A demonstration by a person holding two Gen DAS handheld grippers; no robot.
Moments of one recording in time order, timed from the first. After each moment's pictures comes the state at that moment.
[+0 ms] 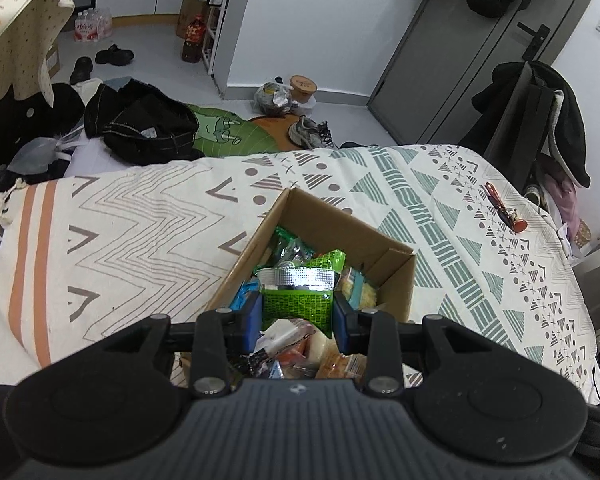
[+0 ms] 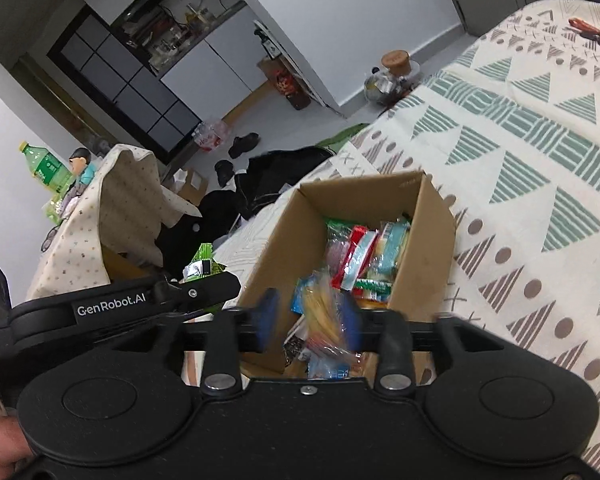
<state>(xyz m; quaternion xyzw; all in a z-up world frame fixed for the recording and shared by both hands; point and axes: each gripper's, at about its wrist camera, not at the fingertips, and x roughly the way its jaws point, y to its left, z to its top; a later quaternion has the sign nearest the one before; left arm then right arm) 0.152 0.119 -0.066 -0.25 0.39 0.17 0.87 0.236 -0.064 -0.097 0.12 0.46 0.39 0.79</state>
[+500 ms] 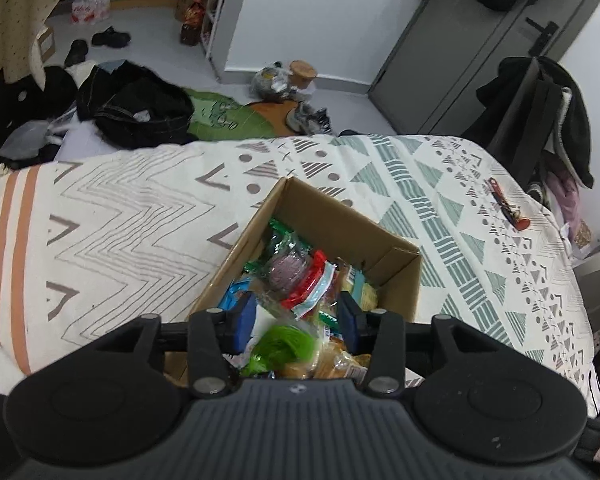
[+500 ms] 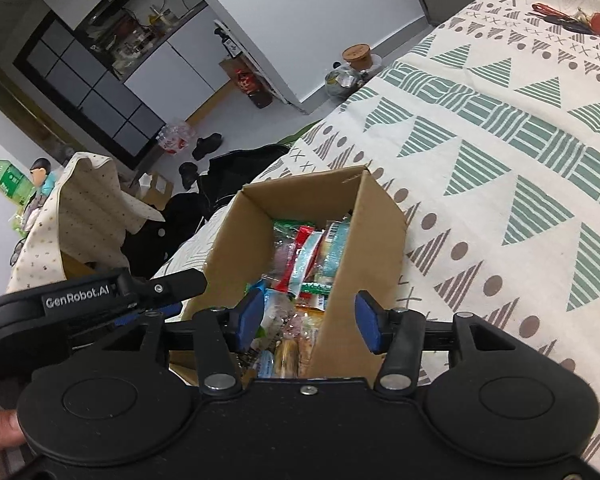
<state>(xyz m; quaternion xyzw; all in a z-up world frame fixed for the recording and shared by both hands) 0.172 0.125 -0.083 -0.27 0.41 0.17 0.86 0.252 -0.078 -0.115 0.12 0.48 0.34 0.80</state>
